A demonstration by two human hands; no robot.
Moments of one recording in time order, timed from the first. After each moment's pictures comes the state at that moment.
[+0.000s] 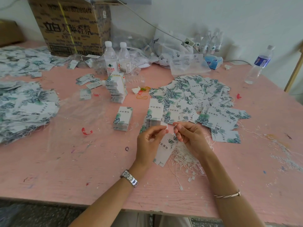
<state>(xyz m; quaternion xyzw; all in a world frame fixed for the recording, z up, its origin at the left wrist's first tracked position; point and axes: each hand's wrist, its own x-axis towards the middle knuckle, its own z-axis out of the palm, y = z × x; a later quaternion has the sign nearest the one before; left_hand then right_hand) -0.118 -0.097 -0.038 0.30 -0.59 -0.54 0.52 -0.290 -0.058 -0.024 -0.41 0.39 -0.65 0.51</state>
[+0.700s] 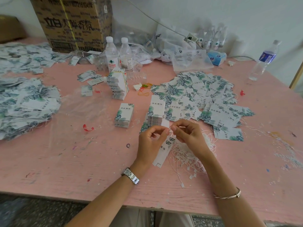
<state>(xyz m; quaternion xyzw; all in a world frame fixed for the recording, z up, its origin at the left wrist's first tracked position) -0.116 -0.098 -0.048 0.32 -0.64 -0.50 0.50 -0.274 -0.051 -0.018 -0.53 0.49 -0.58 0.38</state>
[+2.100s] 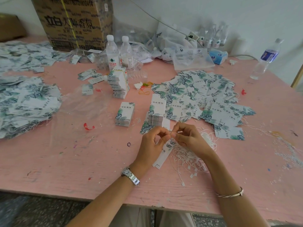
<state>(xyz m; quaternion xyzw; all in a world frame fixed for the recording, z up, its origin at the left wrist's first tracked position) -0.111 -0.099 -0.055 0.28 -0.74 -0.41 0.46 -0.277 -0.046 -0.017 -0.54 0.50 -0.50 0.46</state>
